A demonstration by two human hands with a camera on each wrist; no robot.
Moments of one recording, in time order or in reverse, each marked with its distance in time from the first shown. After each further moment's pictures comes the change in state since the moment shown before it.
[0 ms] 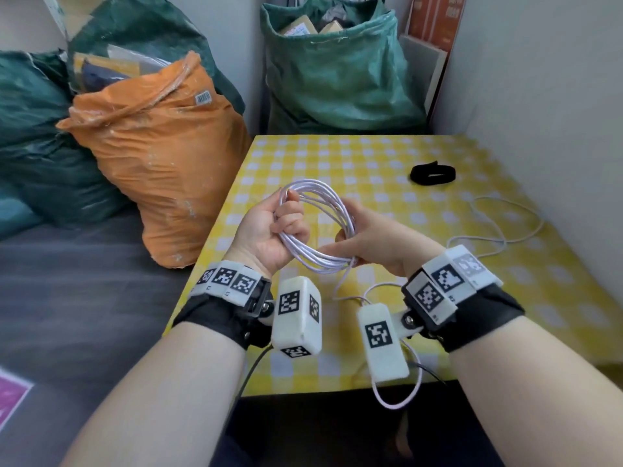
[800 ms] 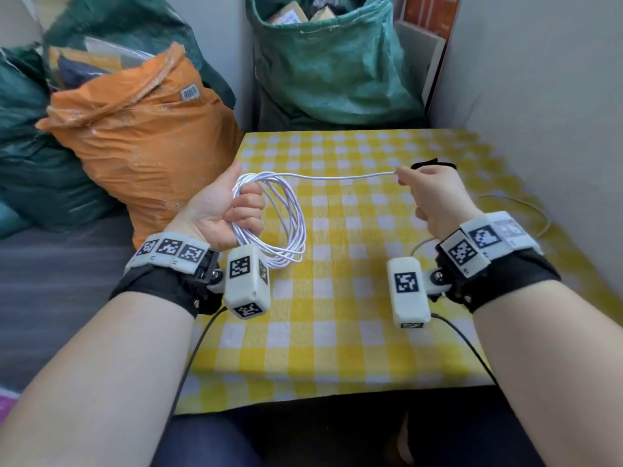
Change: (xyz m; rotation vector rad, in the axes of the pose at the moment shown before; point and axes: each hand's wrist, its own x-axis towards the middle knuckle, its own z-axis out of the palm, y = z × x) left_hand 0.008 0.073 0.009 0.494 0.211 -0.142; right_hand 0.035 0.003 -0.082 0.067 0.730 0.159
